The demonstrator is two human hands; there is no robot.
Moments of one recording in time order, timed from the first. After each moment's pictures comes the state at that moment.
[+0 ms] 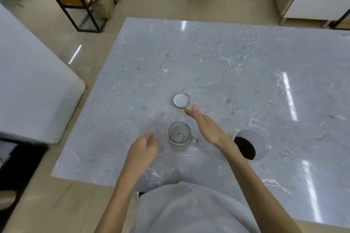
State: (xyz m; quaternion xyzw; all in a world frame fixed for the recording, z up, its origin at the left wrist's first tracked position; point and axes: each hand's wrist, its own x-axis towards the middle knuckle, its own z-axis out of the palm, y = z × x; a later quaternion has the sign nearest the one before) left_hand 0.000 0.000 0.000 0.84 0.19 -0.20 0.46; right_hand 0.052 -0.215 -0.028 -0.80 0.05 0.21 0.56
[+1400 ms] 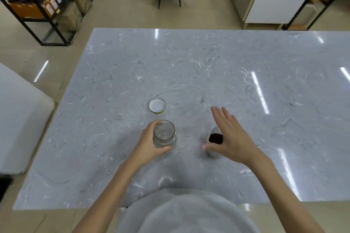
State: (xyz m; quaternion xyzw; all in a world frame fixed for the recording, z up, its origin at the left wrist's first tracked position) left_hand 0.050 -0.044 -0.091 0.84 -0.14 -0.16 0.49; right_hand -0.024 -0.324 -0.013 -0.97 0.00 0.10 0.24
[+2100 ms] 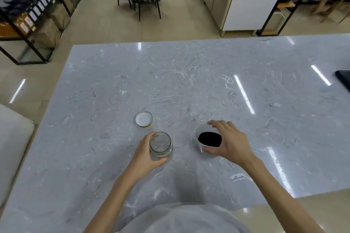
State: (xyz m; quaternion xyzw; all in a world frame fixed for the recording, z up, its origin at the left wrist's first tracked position) left_hand 0.054 -0.067 -0.085 0.85 -0.18 -0.15 0.47; right_hand -0.024 -0.361 -0.038 -0.98 0.08 -0.01 0.17
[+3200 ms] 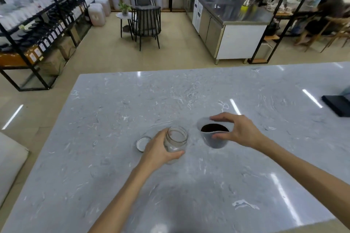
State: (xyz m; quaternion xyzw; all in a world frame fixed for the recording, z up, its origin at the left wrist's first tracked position) left_hand 0.104 -0.124 -0.007 0.85 -0.21 -0.13 0.46; right_hand 0.029 -0.407 0.067 -0.96 0.03 -0.02 0.29
